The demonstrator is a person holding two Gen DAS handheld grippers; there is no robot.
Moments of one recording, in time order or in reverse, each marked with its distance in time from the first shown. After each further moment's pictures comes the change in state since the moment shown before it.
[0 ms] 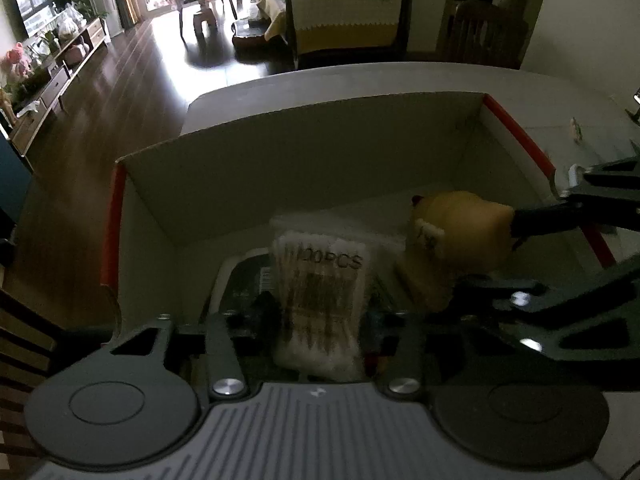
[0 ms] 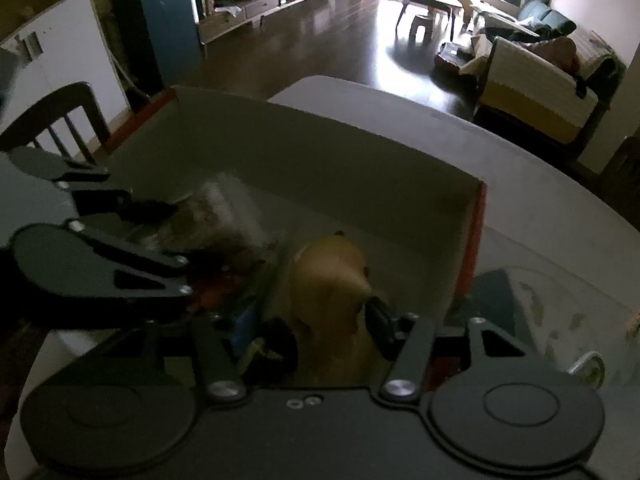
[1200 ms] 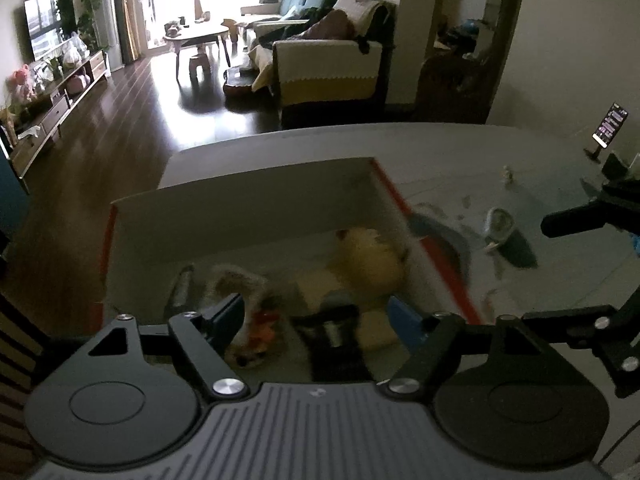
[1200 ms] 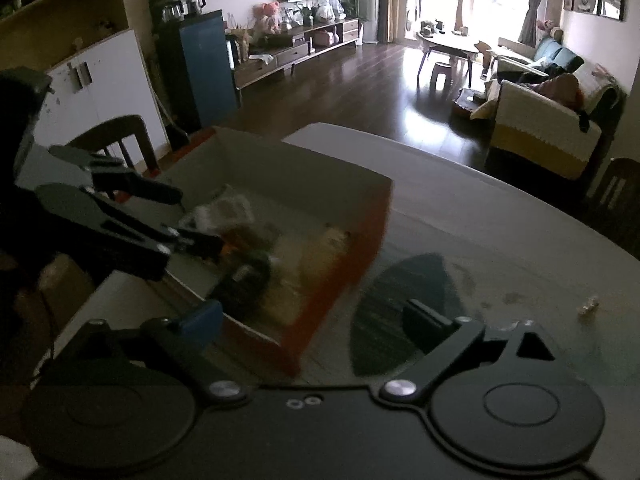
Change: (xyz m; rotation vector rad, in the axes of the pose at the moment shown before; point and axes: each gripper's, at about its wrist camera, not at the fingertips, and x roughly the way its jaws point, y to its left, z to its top) left arm -0.094 -0.074 -0.011 -0.034 -0.160 -0.047; right arm -0.117 -0.067 -0.066 -0.043 -0.148 0.093
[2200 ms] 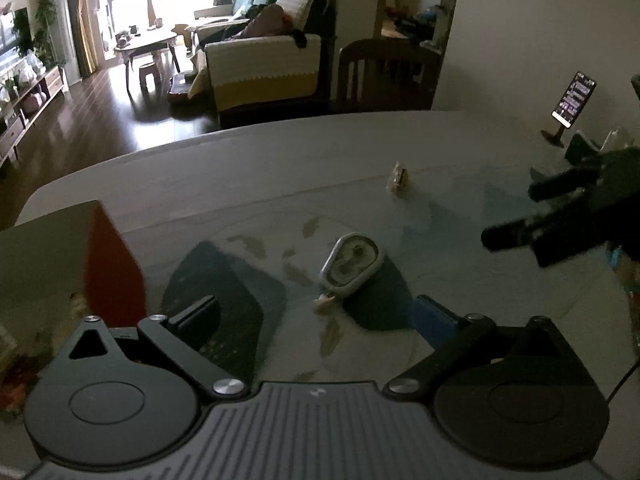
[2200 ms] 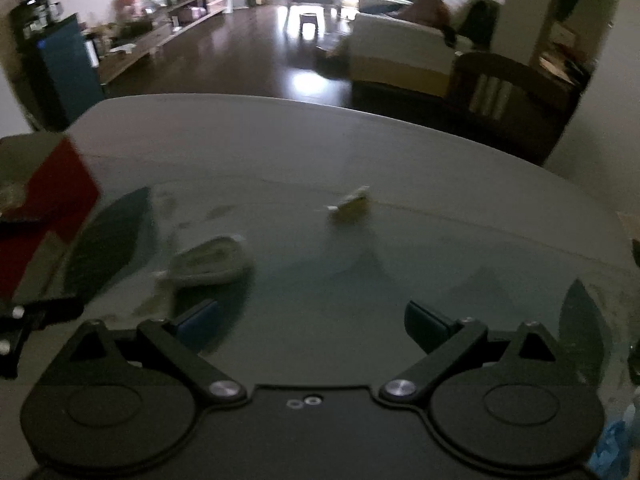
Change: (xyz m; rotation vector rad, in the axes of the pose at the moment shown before) left arm 0.109 -0.223 0.039 0.068 0.012 -0.061; right arm -0.011 -0.269 -0.081 0.239 0.109 -0.257
